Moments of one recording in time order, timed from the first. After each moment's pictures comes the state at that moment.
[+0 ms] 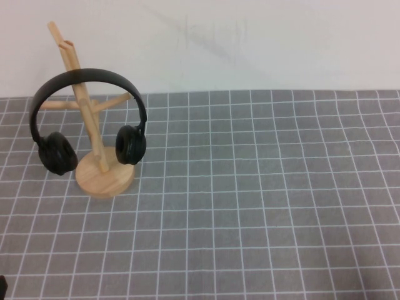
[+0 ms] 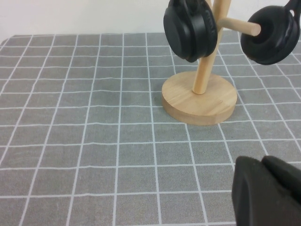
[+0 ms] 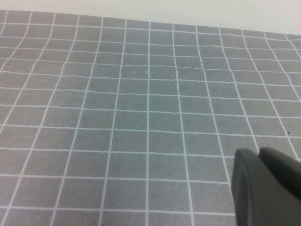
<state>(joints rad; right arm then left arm) 0.01 -0.01 0.03 -0.01 0.39 -0.04 -0.05 -0.01 0.02 -0.09 0.36 0.11</state>
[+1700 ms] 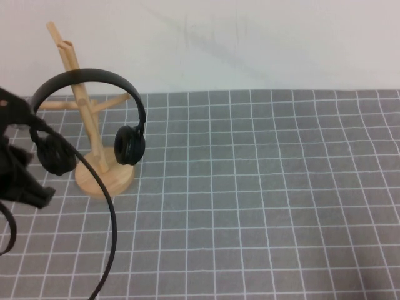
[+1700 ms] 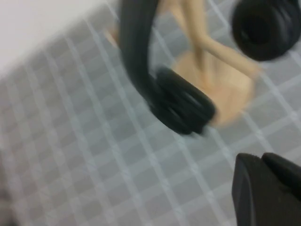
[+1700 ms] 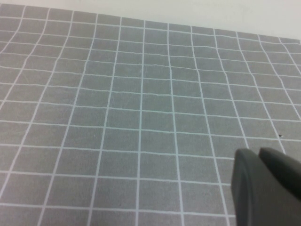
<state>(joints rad) 0.01 -0.01 0.03 -0.04 0.39 -0.04 -0.30 1.04 -0.83 0.30 0.64 0.14</state>
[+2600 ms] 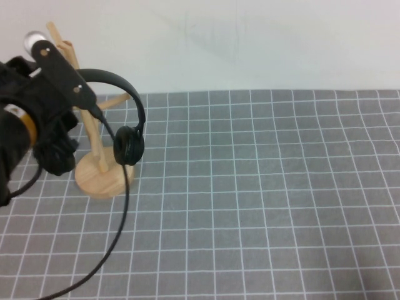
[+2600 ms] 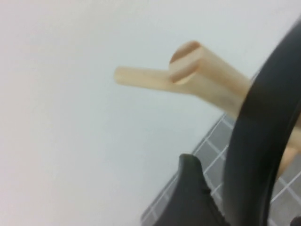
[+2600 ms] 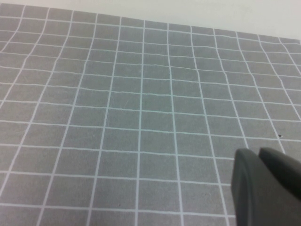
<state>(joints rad) 0.01 -0.01 0.03 -0.05 0.39 -0.04 -0.39 1.29 -0.84 1.61 0.36 -0.68</state>
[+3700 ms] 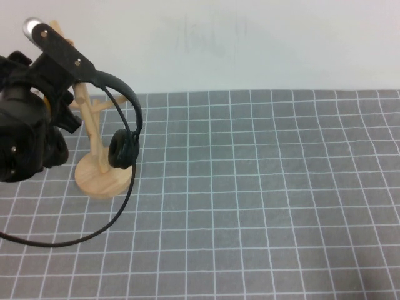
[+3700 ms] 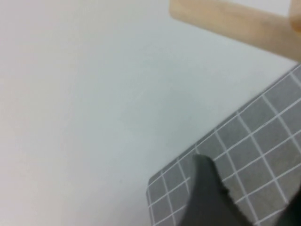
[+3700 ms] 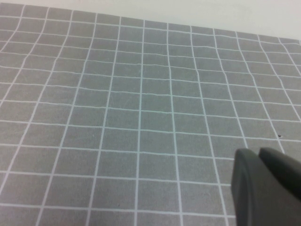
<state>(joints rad) 0.01 -0.01 0.03 -0.05 0.39 -0.04 -0.37 1.50 -0.96 1.71 0.54 -0.96</state>
